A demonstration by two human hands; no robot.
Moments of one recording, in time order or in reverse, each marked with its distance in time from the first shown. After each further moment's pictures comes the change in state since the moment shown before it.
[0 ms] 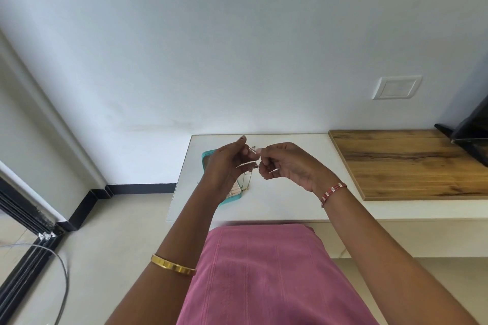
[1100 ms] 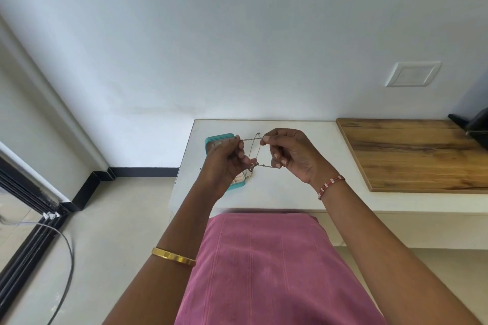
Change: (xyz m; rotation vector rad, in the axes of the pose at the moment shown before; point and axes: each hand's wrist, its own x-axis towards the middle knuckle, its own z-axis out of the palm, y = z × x) left_hand 0.010 -0.024 -0.025 -0.147 0.073 -0.030; right_hand 0.020 0.018 0.003 0.292 0.080 -0.097
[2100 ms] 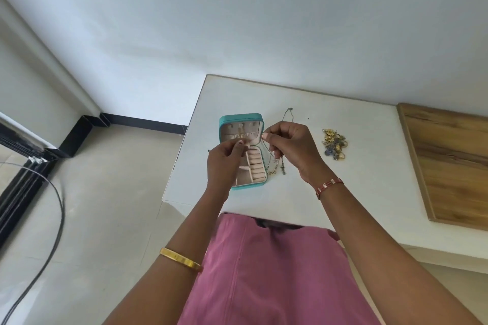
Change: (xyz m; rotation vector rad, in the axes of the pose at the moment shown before) left_hand 0.112 -0.069 -0.092 0.447 0.519 -0.029; right_hand 0.144 0.093 0.004 -0.433 0.132 0.109
